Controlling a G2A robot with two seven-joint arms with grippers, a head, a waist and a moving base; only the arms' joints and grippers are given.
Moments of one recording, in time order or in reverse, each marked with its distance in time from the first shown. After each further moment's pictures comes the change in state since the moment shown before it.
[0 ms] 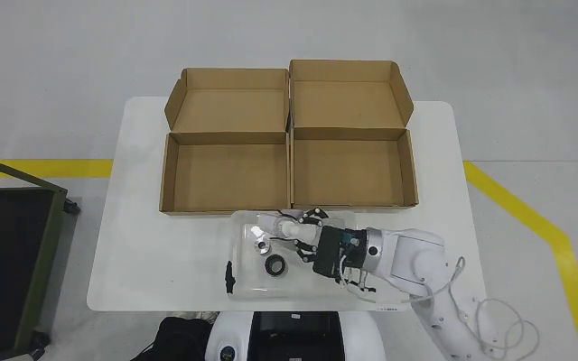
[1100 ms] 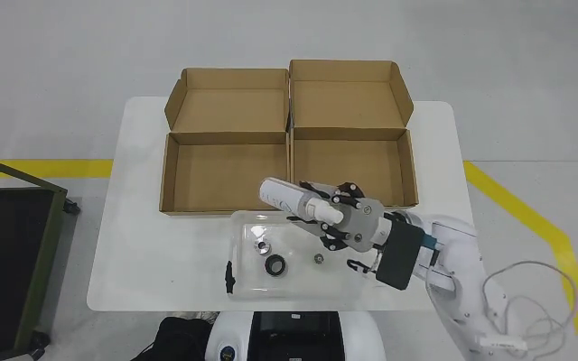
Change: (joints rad) left arm 0.000 0.000 0.000 0.000 0.000 0.000 0.000; right arm 0.044 0.015 0.090 -0.082 0.031 0.012 -0.241
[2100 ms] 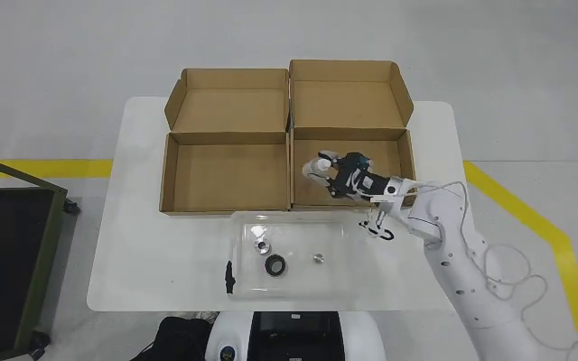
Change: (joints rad) left arm 0.000 0.000 0.000 0.000 0.000 0.000 0.000; right arm 0.225 -0.002 -0.040 0.436 0.068 0.037 0.444
